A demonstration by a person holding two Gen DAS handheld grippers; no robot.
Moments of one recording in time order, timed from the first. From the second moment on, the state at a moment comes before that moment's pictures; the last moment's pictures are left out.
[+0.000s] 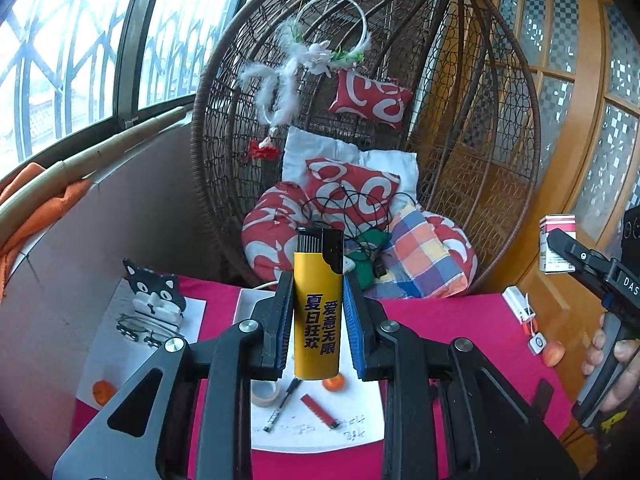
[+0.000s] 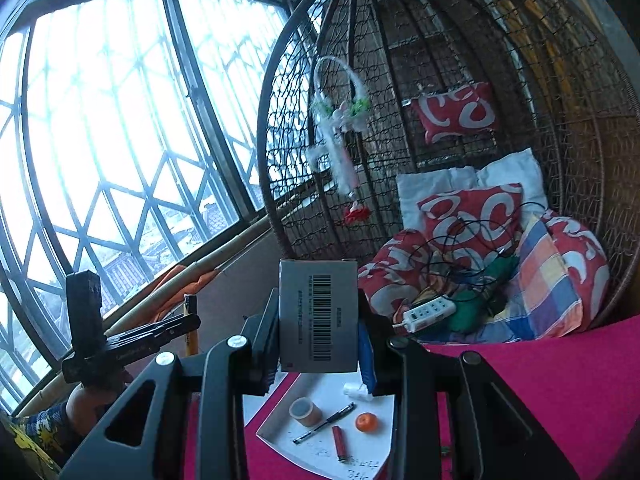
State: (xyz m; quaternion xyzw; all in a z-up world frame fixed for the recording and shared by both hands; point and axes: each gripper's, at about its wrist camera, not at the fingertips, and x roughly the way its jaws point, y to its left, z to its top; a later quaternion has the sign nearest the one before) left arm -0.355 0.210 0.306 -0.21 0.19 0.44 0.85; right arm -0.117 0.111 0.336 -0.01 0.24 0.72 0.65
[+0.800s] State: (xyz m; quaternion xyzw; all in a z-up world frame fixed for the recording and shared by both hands) left arm -0.327 0.316 0.159 -0.33 0.34 0.35 0.81; right arm -0.168 0.245 0.187 -0.14 0.40 0.67 0.62
